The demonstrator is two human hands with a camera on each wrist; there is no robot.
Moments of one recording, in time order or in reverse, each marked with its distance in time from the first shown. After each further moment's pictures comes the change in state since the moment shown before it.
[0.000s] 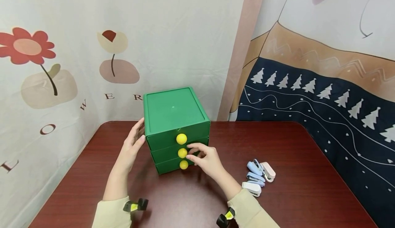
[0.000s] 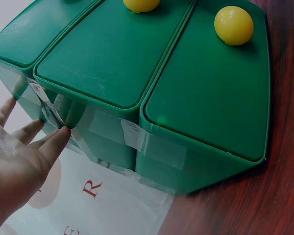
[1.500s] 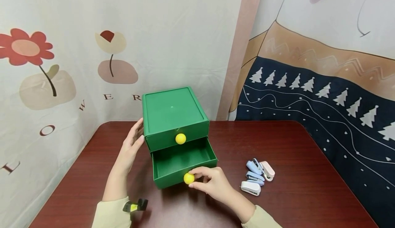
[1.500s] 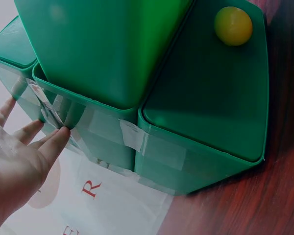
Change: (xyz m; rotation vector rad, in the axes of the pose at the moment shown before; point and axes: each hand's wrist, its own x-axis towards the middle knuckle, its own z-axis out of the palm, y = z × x) left_hand -0.001 -0.002 0.001 -0.018 0.004 0.022; right_hand -0.058 0.016 -0.001 -0.027 -0.084 -0.238
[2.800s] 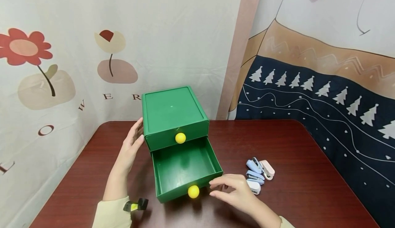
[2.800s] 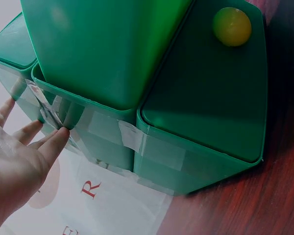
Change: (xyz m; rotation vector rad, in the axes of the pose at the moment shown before) left_hand 0.000 -0.001 0.001 -0.003 0.001 0.005; right_hand -0.024 -0.031 -0.046 -0.049 0.052 -0.290
